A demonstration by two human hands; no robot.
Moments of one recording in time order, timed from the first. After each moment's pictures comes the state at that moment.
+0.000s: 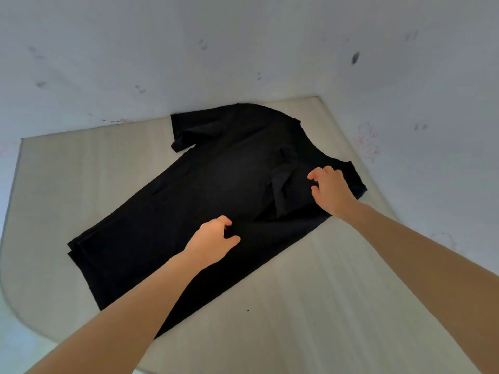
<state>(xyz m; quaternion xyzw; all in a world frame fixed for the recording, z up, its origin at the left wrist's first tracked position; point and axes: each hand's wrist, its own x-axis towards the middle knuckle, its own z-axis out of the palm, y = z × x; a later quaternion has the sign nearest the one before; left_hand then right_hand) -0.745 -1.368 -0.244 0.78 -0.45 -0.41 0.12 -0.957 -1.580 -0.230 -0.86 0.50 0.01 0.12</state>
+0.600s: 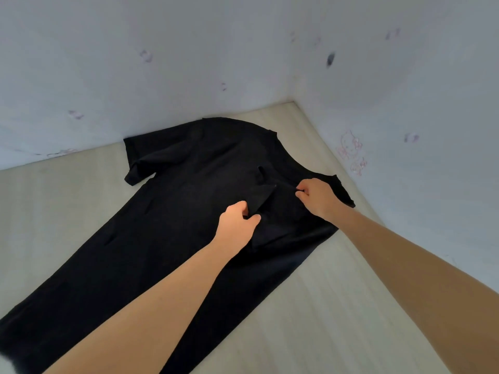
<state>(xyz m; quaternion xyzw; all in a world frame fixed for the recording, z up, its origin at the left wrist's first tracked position) -0.787 -1.516 -0.251 0.75 -0.37 -0.45 0.32 -0.957 -1.664 -0.266 -0.81 0.54 0.02 0.23</state>
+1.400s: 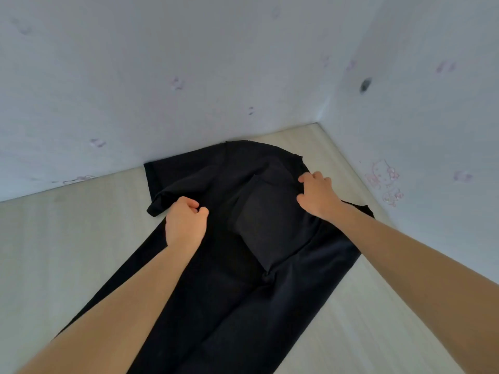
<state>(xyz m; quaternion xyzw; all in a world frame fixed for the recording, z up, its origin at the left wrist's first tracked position) -0.635 -1.541 -0.272 0.87 -0.24 -0.28 0.32 -0.858 -1.699 -0.242 -0.81 0.56 0.09 0.17</state>
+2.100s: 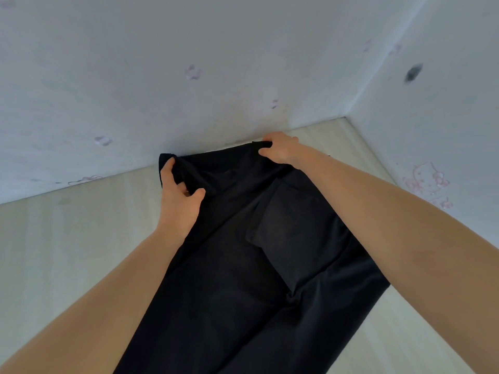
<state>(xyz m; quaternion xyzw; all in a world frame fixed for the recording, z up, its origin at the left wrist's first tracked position) -0.584 -1.561 -0.263 0.77 -0.21 -0.34 0.49 -0.710 -1.778 -0.260 -0.80 0.51 0.09 0.29</state>
